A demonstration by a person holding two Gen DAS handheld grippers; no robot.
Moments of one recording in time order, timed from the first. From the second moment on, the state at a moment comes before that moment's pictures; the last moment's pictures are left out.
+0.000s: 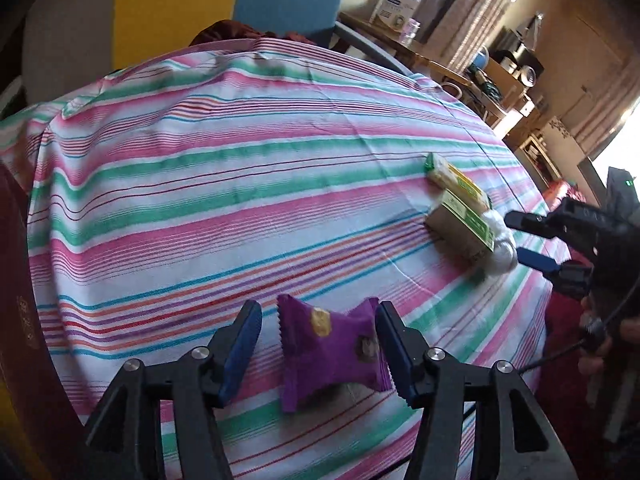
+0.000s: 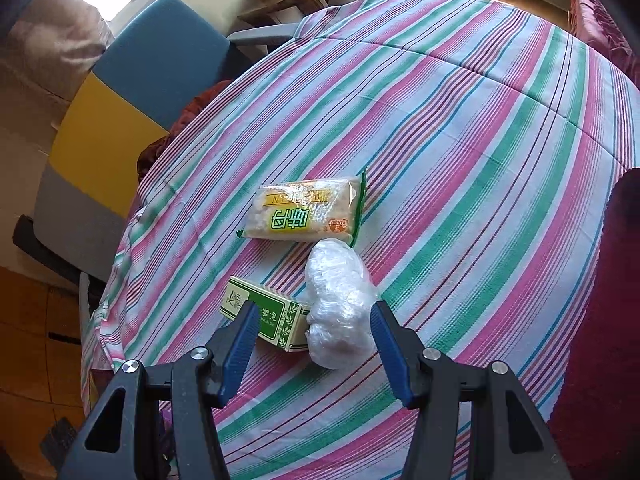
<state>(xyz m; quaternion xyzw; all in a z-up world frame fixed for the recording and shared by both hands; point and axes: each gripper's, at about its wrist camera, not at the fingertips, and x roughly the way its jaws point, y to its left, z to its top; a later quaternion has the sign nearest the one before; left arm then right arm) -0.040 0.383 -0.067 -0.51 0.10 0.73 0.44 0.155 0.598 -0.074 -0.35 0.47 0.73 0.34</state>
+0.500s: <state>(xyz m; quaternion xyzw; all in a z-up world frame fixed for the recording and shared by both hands) 0.014 0.391 -0.031 -0.32 0.35 0.67 0.57 0.153 0.603 -0.076 -0.36 0.48 0.73 0.33</state>
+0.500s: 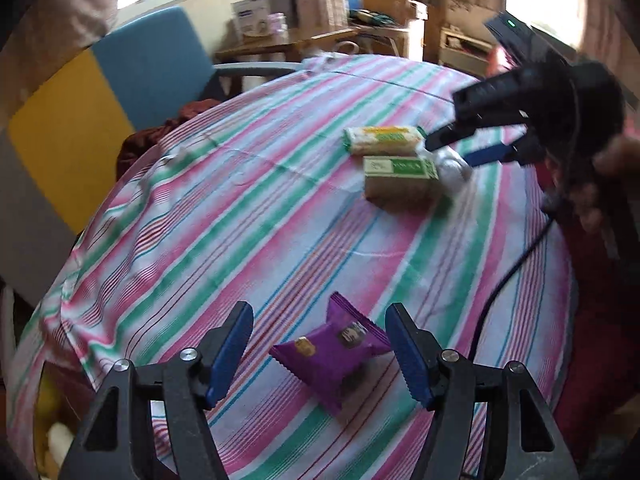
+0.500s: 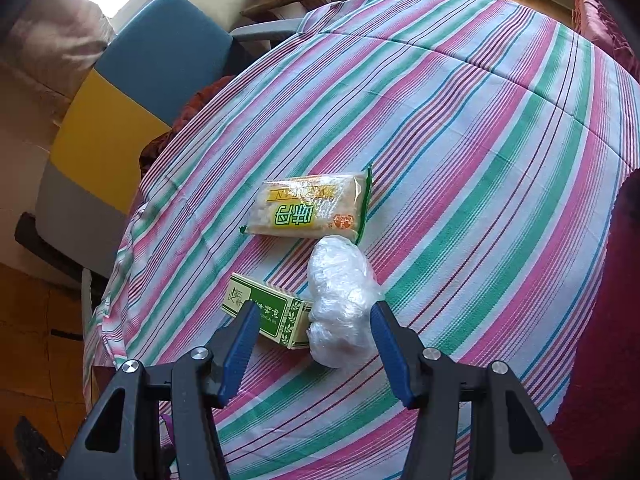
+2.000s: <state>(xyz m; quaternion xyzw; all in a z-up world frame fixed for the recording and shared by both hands) 0.036 0.347 -0.080 -0.40 0.20 0.74 0.50 0.151 0.614 -0.088 -0.37 0.47 0.71 0.37</state>
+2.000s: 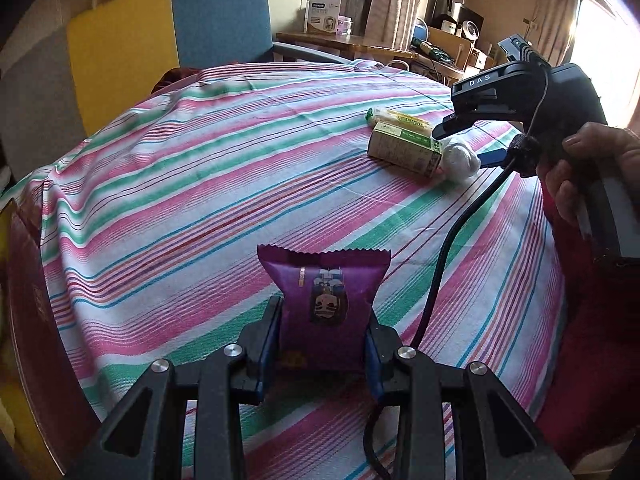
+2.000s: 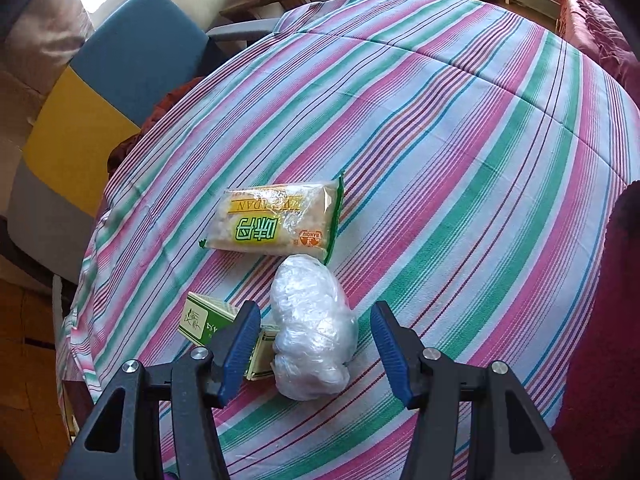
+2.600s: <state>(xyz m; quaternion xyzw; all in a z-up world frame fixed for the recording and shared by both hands) 0.039 0.343 -0.080 -0.39 0.20 0.75 0.50 0.126 0.600 -0.094 -0.46 0.35 0.72 0.38</state>
